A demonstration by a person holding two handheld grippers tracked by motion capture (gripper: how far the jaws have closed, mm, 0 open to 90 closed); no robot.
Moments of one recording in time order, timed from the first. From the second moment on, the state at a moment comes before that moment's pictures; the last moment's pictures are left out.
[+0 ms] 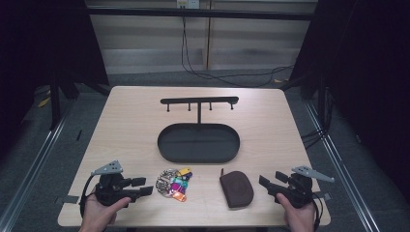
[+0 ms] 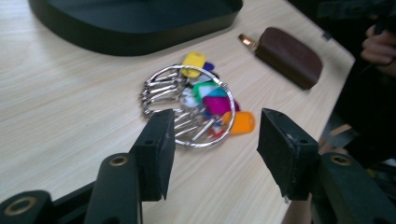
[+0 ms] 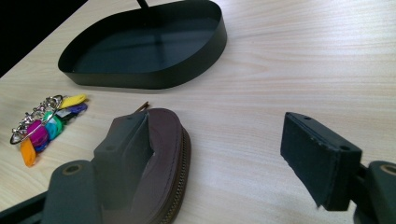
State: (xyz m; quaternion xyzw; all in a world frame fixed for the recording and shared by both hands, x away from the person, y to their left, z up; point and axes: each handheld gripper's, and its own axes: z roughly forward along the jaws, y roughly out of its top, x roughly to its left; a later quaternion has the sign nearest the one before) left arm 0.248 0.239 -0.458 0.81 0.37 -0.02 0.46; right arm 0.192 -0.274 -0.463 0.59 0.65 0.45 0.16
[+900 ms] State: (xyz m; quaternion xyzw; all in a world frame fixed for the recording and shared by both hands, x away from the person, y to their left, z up) left arm 0.248 0.230 -0.447 0.82 0.37 0.00 0.44; right arm 0.191 -0.274 -0.463 0.59 0.65 0.45 0.15
